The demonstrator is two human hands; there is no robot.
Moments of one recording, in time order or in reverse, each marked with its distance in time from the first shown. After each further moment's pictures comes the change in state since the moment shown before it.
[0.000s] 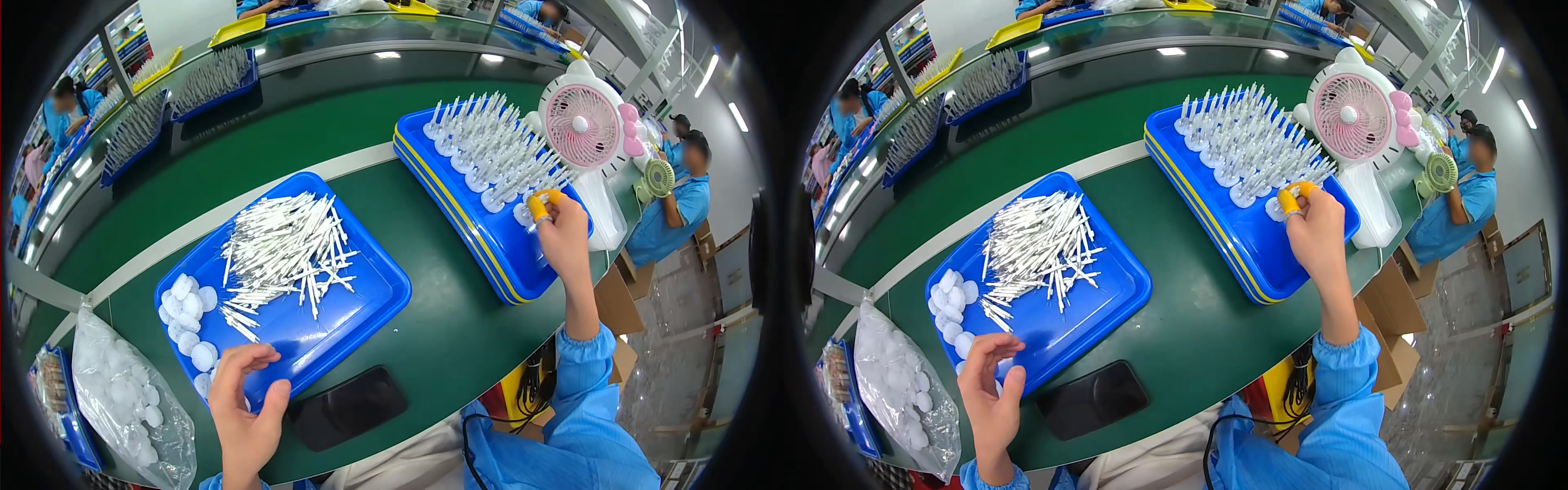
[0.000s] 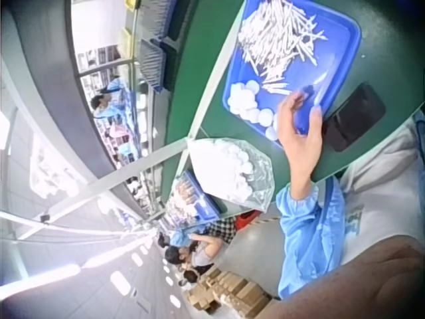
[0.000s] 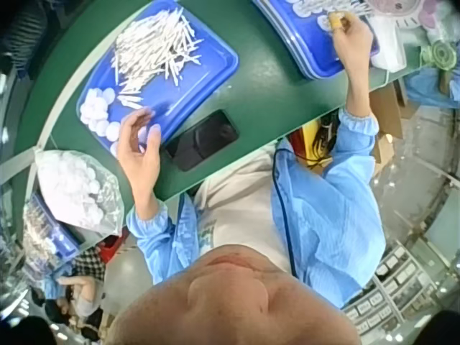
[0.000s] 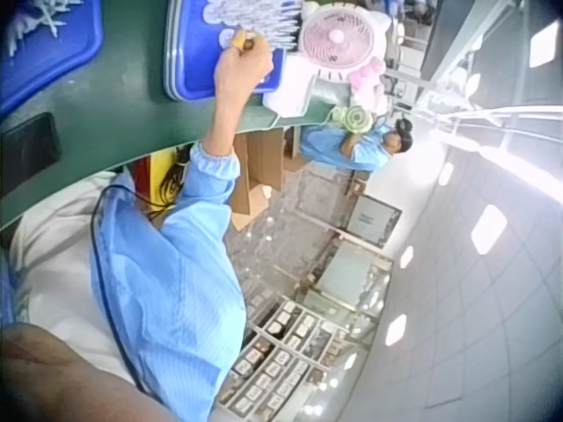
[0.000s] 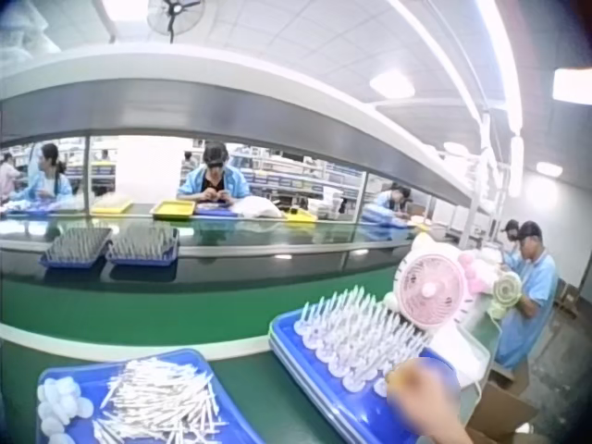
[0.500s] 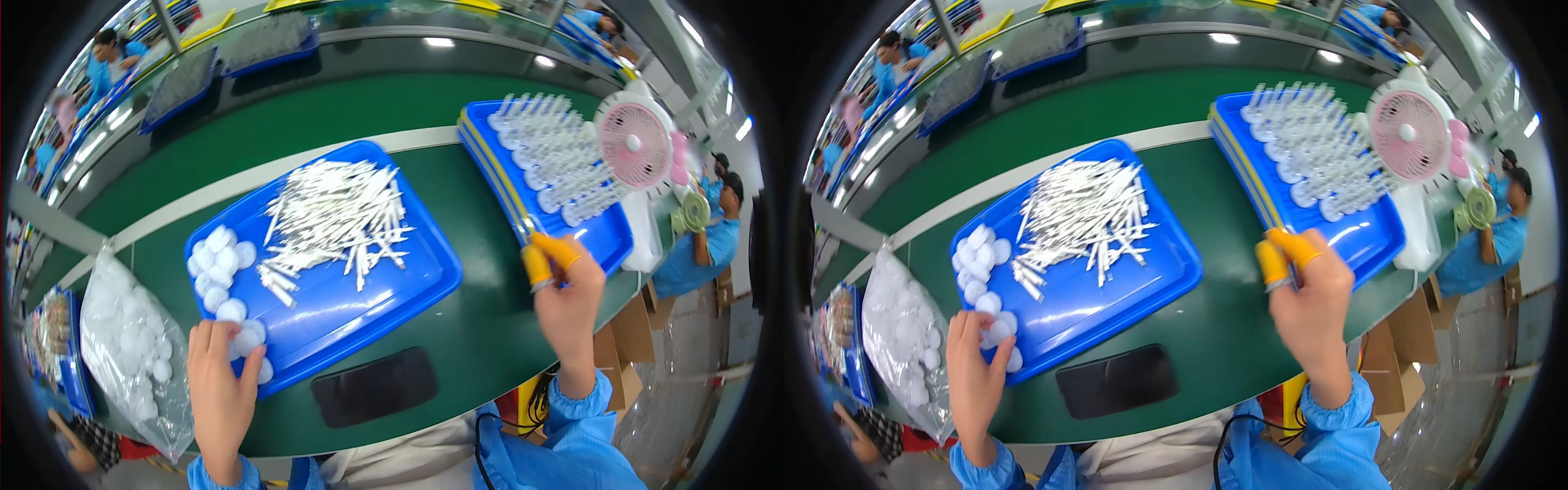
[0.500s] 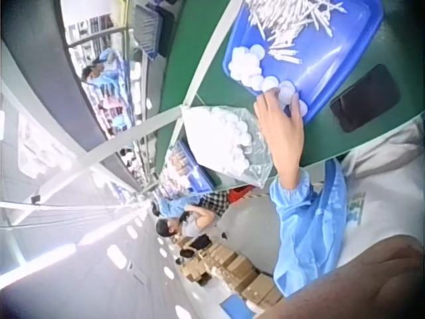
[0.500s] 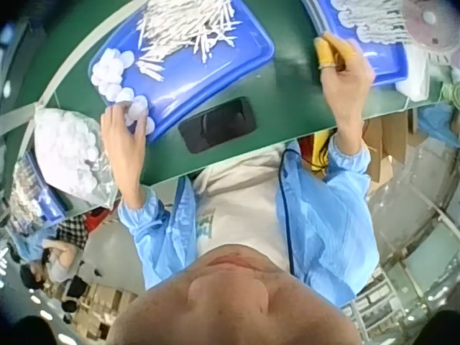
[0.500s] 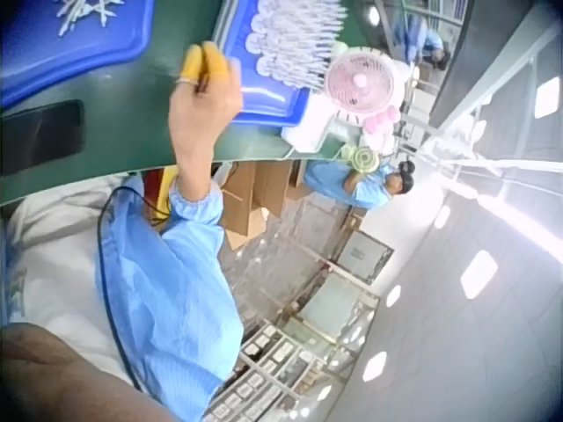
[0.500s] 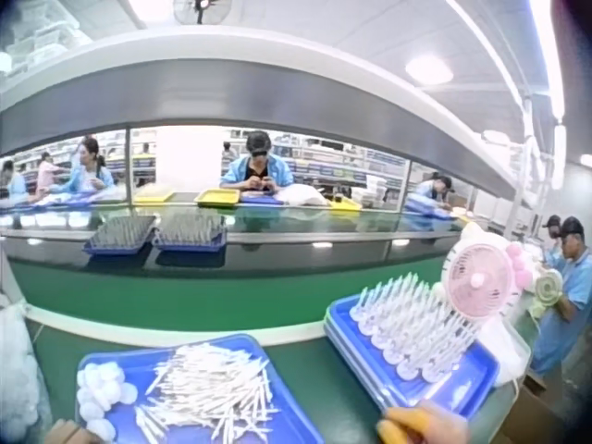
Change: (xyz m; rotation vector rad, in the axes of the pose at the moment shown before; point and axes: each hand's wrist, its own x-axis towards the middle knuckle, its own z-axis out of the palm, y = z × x) left_hand -0.016 -0.003 -0.045 0.792 0.101 -0.072; right_hand -0.080 -0.102 0.021 0.139 -0.043 -0.316
